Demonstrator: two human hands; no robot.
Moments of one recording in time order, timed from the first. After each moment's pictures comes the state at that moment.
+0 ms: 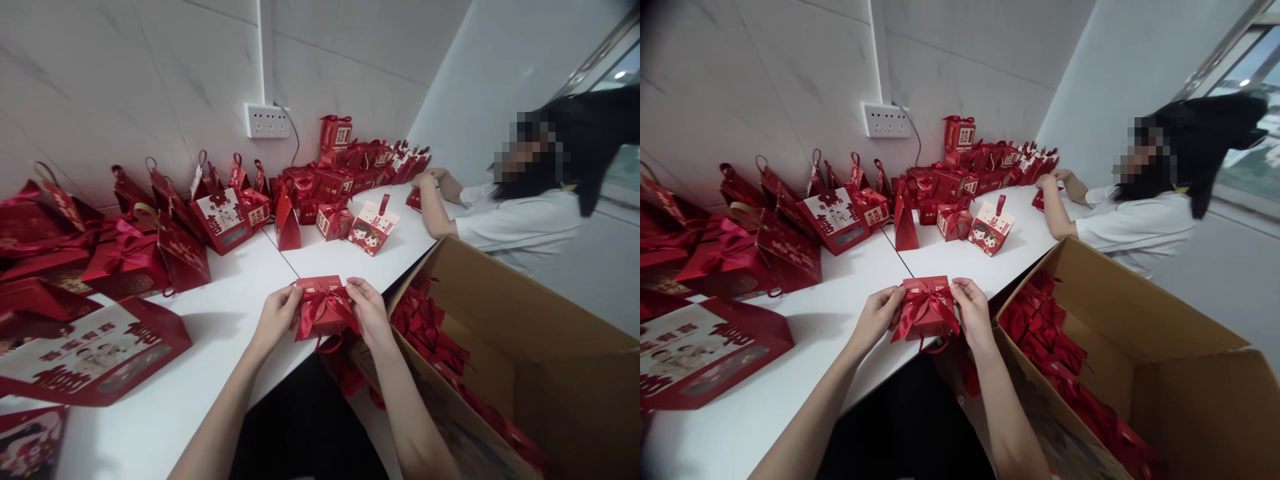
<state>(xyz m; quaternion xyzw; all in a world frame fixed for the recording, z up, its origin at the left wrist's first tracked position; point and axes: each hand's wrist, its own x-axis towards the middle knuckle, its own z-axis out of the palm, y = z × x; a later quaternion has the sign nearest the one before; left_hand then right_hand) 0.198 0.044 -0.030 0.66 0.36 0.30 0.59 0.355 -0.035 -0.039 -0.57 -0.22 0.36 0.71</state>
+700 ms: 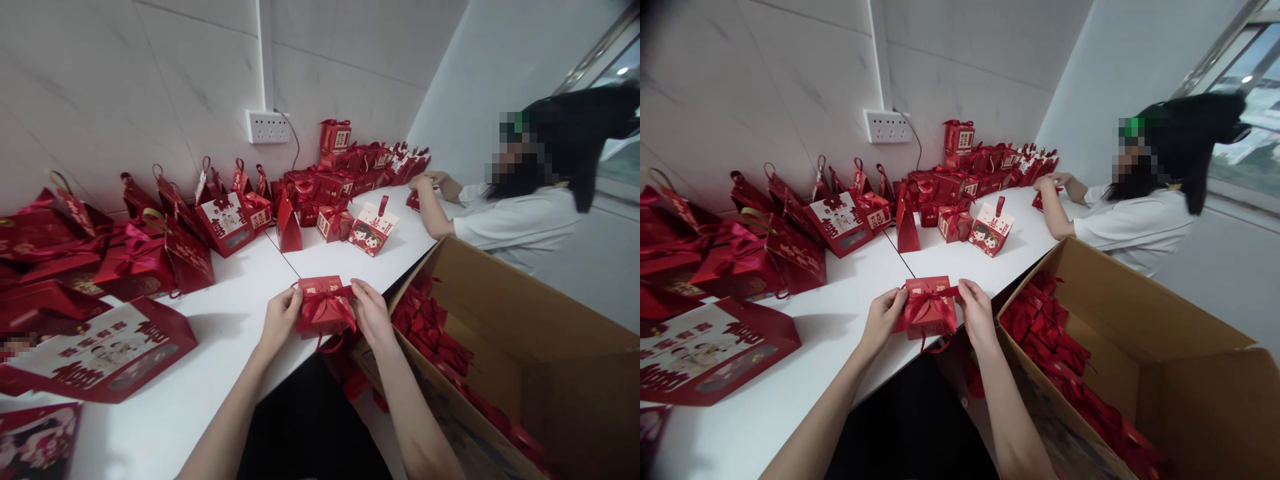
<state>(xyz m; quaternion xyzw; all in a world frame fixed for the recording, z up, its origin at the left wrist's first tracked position) 0.201 0.042 -0.045 0.67 0.37 0.35 0.54 0.360 -0.040 -0.042 -0.59 -0.20 0.33 0.71</state>
